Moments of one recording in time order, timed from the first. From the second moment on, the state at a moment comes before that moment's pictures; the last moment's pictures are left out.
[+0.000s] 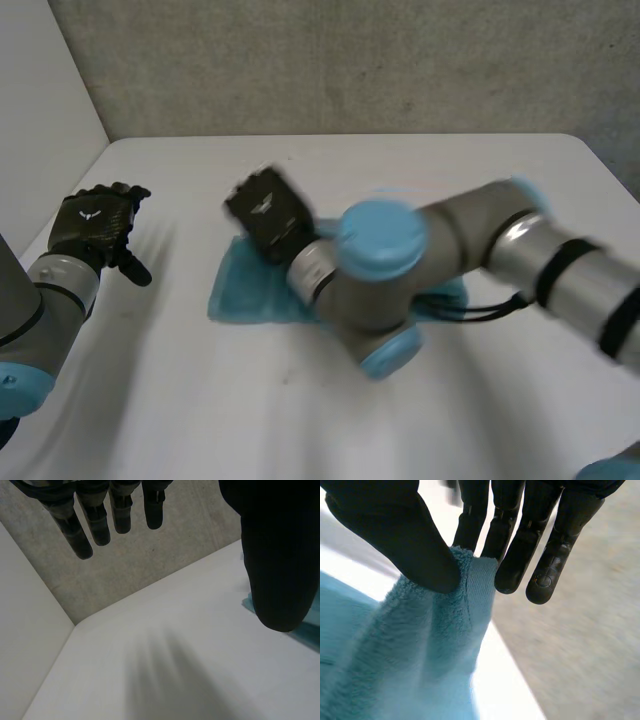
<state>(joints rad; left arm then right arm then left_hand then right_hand) 4.56 -1.85 -1.80 3.49 -1.53 3.35 2.39 -0.63 0.82 -0.24 1.41 2.57 0.20 0.21 0.22 0.21 0.05 0.96 1.18 1.19 1.19 0.98</state>
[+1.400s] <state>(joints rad) 4.34 -1.91 -1.55 3.32 -1.56 3.52 2.35 -0.81 1.05 -0.20 1.42 2.54 0.20 0.21 0.22 0.21 0.05 0.93 1.17 1.18 1.19 0.98</state>
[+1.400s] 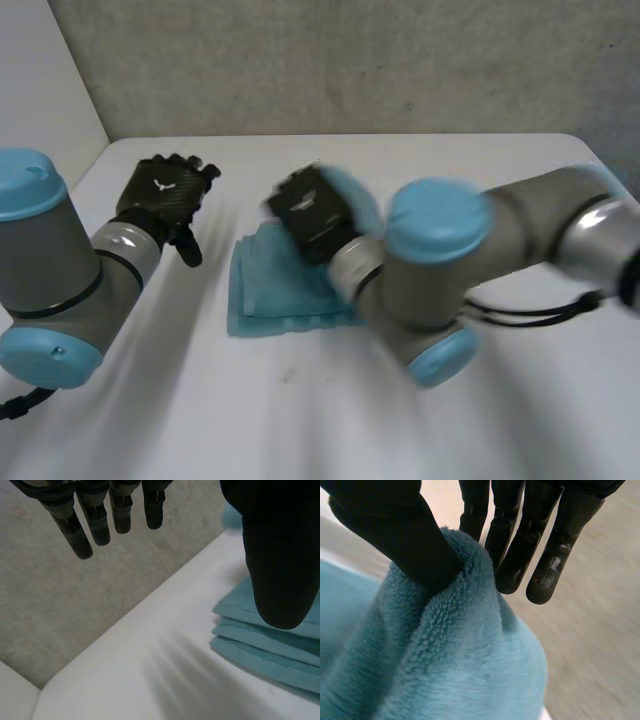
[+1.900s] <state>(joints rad) 4.23 -2.10 -1.26 3.25 -1.53 3.31 2.18 -0.90 1.05 -0.10 1.43 3.11 0.20 0.21 0.22 0.21 0.05 0.21 0.22 0.21 0.23 0.06</state>
